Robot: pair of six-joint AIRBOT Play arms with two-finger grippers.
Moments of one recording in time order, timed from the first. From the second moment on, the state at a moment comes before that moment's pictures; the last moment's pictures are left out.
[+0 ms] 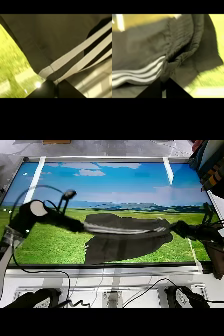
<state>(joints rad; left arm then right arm) -0.21 -1.18 1.04 1.10 -1.27 -1.23 -0.42 -0.88 0.73 -0.96 1.15 1.32</state>
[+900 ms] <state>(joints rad) -0.27 -1.18 0.82 0.89 -1.21 -1.31 -0.42 -0.93 0.71 -1.19 1.01 1.32</state>
